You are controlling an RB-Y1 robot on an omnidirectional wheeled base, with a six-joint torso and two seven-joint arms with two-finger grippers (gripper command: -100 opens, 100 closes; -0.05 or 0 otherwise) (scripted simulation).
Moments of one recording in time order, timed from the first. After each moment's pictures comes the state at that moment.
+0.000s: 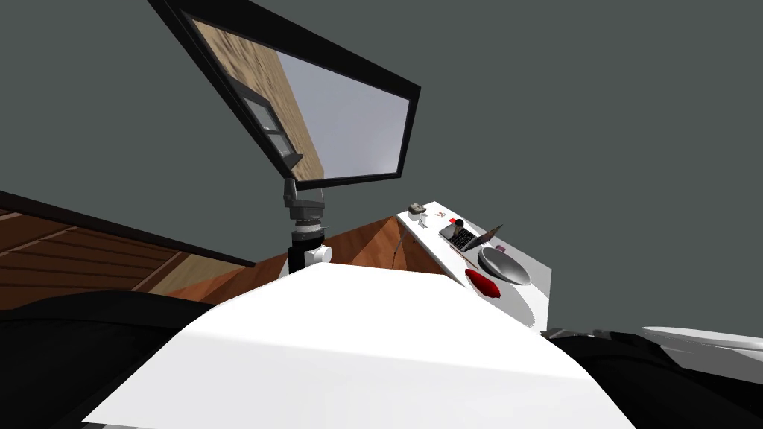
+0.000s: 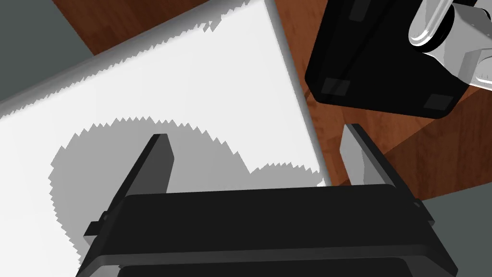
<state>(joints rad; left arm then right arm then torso) 0.45 0.02 0.03 -2.28 0.07 -0.55 0.12 0.86 -1.99 0.70 -1.44 0.09 -0.56 0.09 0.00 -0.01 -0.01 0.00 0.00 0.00</state>
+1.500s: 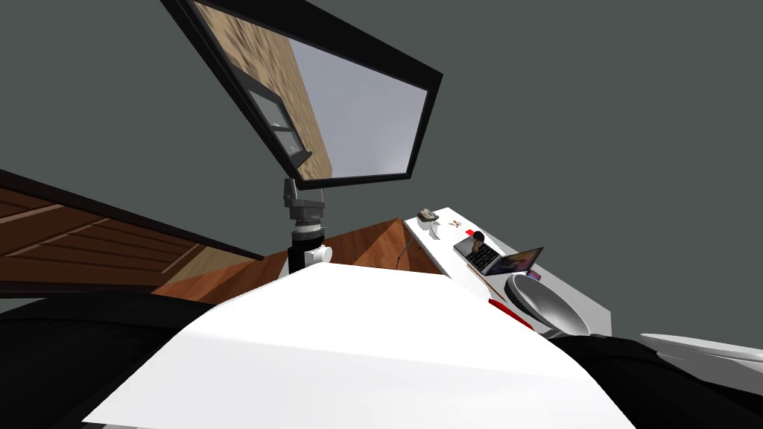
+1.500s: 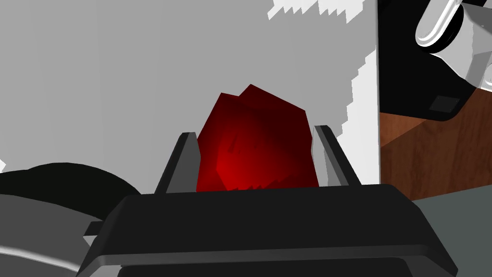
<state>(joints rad) 0.45 0.02 0.03 -2.28 0.07 -0.55 0.12 0.84 -1.93 0.70 -1.43 0.11 -0.52 0.12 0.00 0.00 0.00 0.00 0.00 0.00</state>
